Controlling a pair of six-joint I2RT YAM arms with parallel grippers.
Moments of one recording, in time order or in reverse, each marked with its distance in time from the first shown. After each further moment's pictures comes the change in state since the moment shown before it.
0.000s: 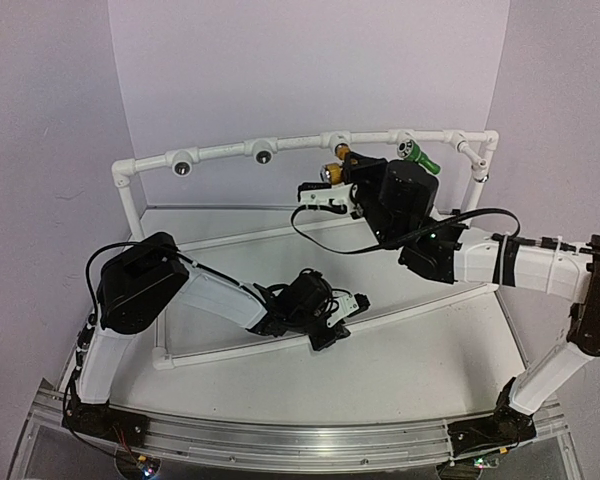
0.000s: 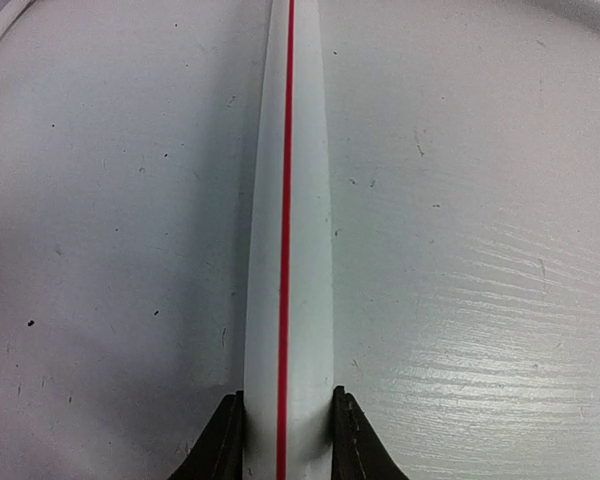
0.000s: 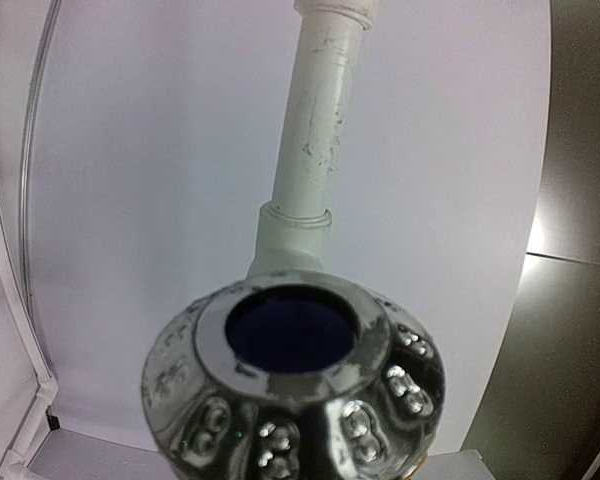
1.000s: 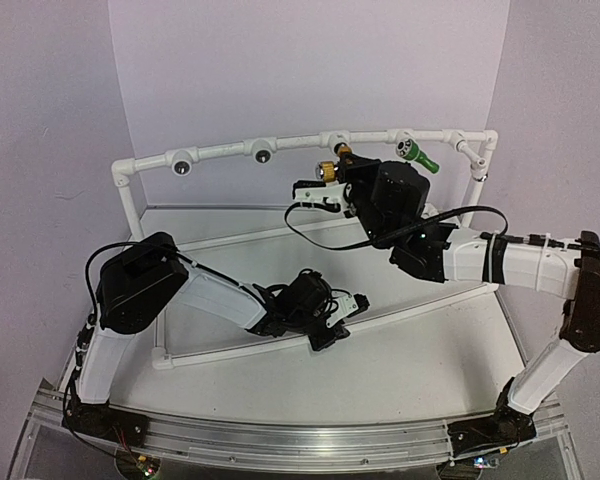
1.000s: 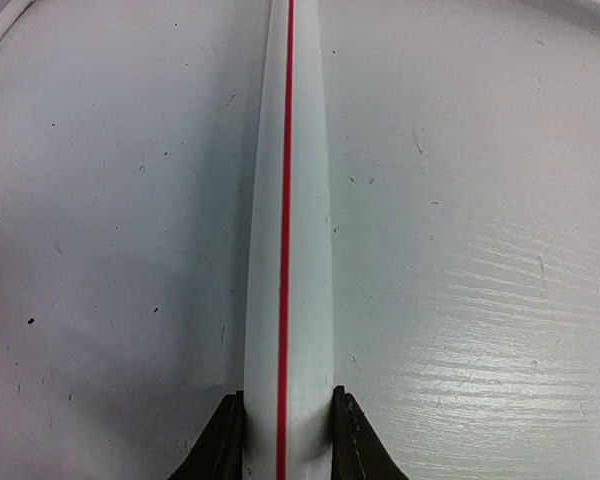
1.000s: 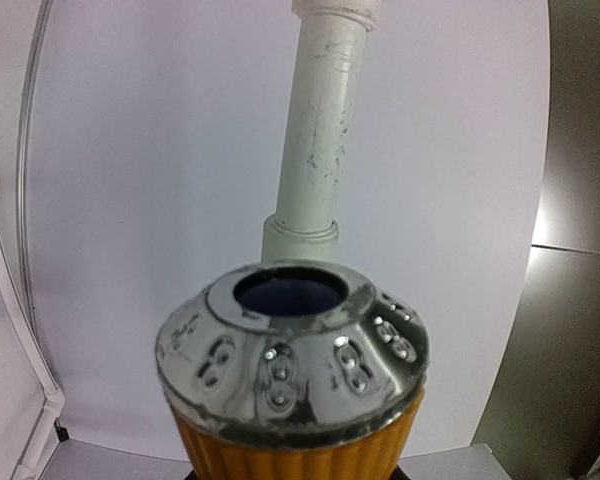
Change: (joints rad) left arm 0.000 -0.004 -0.007 0.005 0.001 0.001; right arm -0.008 0.053 0.021 0.048 0.000 0.026
